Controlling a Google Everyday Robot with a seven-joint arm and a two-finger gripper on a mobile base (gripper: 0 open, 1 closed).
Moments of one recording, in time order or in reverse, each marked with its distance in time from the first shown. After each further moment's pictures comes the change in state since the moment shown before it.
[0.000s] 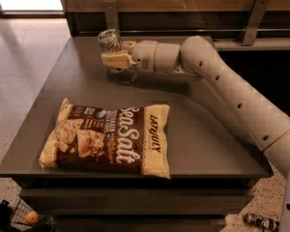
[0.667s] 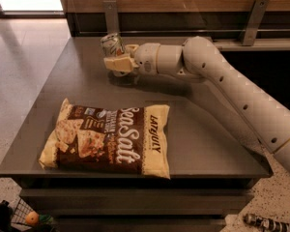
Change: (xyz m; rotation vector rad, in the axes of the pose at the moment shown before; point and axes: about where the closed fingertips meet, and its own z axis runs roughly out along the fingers) arm 0.010 0.004 -0.009 0.024 0.061 0.003
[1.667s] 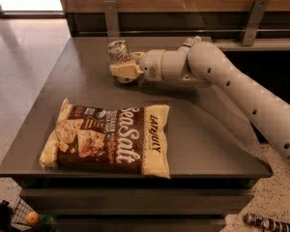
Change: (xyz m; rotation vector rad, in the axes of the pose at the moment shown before) arm 0.029 0.005 -0.018 0.029 0.078 0.062
